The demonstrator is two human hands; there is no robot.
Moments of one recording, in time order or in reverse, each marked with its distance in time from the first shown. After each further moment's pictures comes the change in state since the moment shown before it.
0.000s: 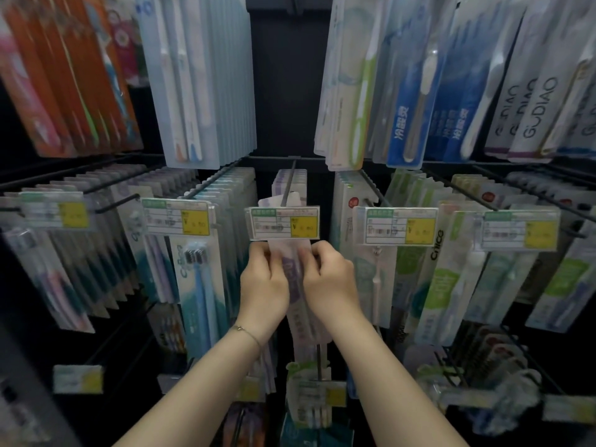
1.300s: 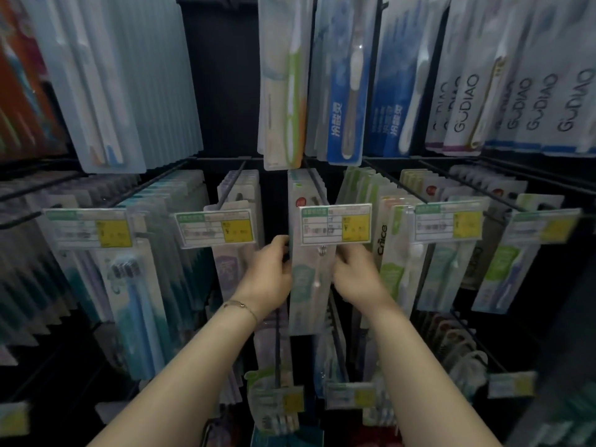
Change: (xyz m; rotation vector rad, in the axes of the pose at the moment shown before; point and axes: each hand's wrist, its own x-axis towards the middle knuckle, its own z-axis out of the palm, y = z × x) left_hand 0.020 0.009 0.062 0.335 -0.492 0.212; right_hand 0.027 0.051 -0.093 -0.037 -0.049 0.054
